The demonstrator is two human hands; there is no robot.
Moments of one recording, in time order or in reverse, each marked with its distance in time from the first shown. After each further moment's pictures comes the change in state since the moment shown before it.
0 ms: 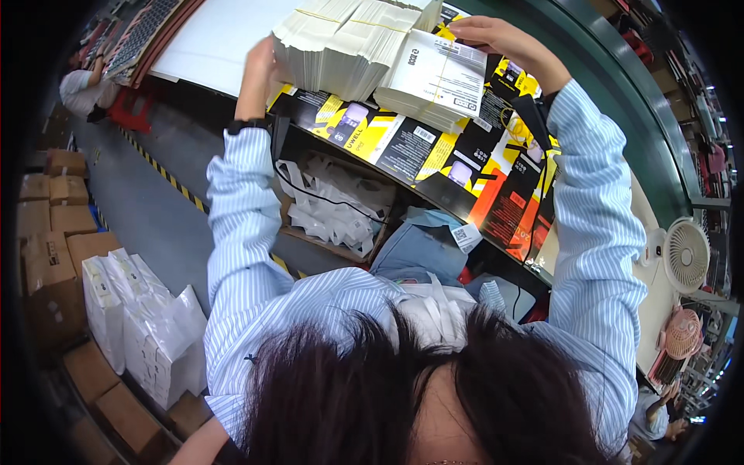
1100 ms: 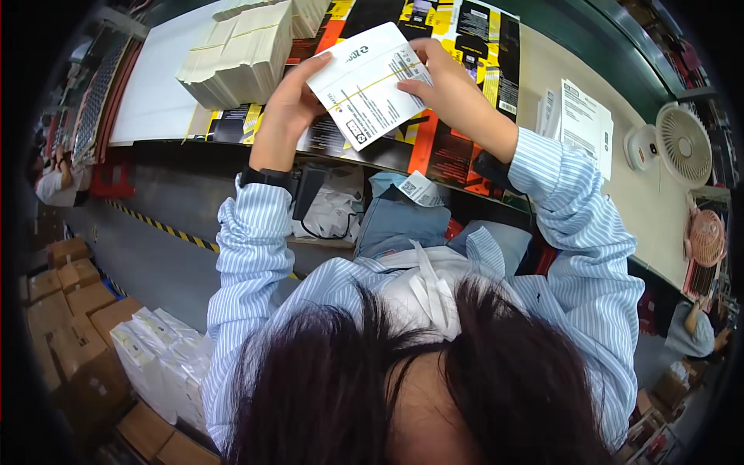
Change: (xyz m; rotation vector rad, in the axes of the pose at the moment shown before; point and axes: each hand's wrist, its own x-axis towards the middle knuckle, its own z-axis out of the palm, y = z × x) left_hand -0.158 0.035 0.125 -0.376 -0.639 -0.534; right_hand -0.162 -0.008 0.094 -0.009 0.557 -0.004
